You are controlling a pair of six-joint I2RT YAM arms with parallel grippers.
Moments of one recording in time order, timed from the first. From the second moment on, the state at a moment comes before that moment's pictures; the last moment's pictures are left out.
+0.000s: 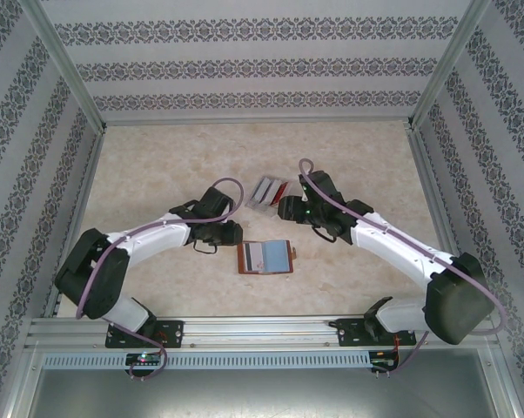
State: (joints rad) left arm -0.58 1.51 0.86 -0.42 0.19 -0.57; right arm 0.60 1.33 0.92 -0.41 -0.04 0.64
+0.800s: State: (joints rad) left arm -0.58 1.51 0.74 -0.36 0.30 -0.61; right arm 0.81 1.40 0.71 -0.41 -0.19 0.81
